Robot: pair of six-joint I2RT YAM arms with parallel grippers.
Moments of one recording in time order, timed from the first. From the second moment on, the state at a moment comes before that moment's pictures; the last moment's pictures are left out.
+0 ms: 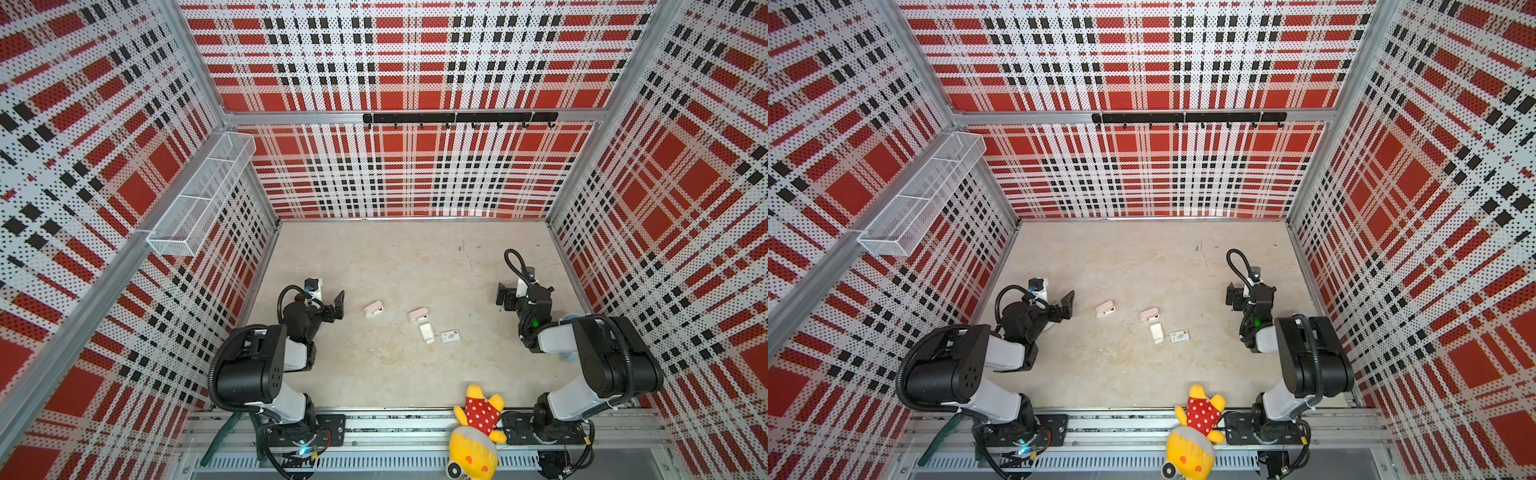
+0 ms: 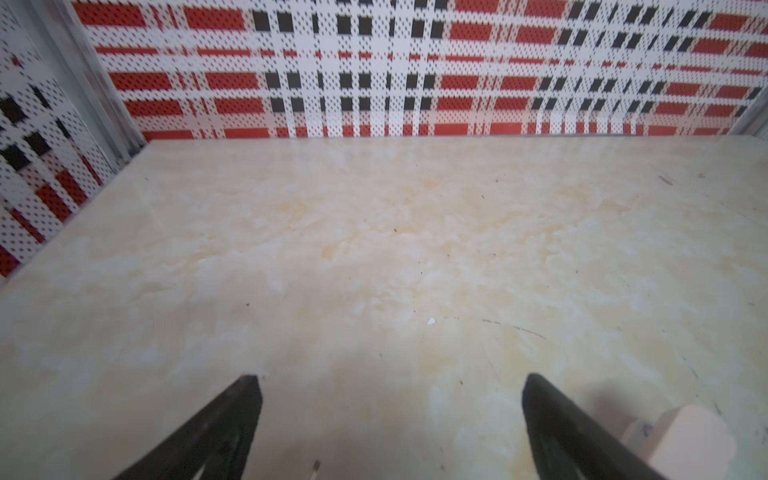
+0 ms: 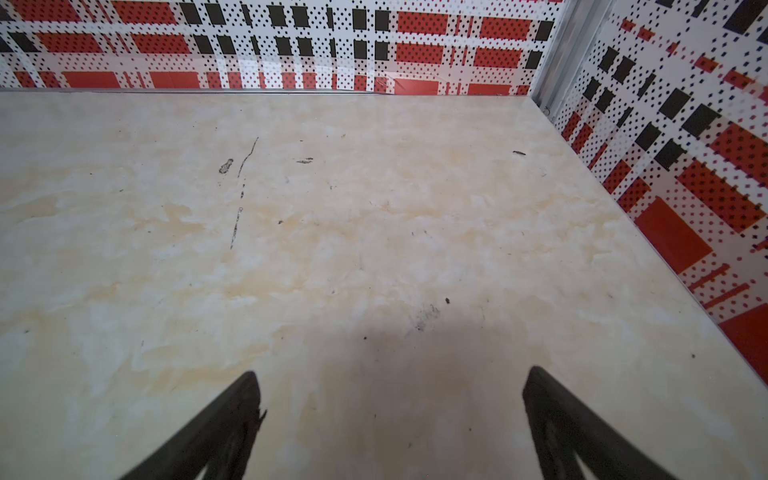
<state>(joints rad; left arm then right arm) 0.07 1.59 0.21 1.17 0.24 0.02 0.03 1.58 0.38 0.84 0.12 -0.01</state>
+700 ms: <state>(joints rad) 0.00 1.59 0.37 1.00 0.10 0.03 0.03 1.58 0.38 0.88 0.12 -0.02</state>
